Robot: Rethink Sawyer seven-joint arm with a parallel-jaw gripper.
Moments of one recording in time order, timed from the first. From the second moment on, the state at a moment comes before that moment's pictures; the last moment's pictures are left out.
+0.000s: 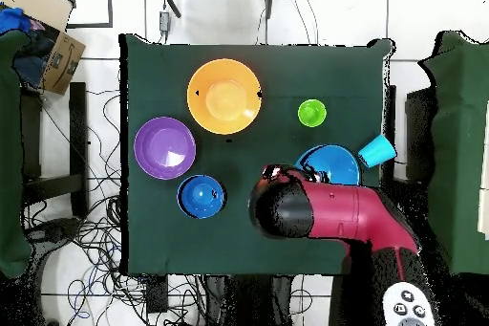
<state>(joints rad) -0.47 -0.98 0.13 1.88 -0.39 0.51 1.84</state>
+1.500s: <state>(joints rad) -0.50 -1.01 0.26 1.86 -0.36 0.73 1.84</state>
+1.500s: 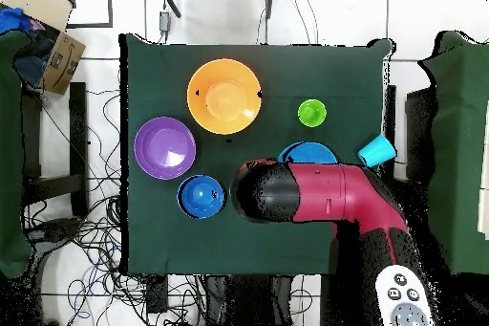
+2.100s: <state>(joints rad) -0.43 -1.03 0.26 1.81 -0.36 0.81 1.84</state>
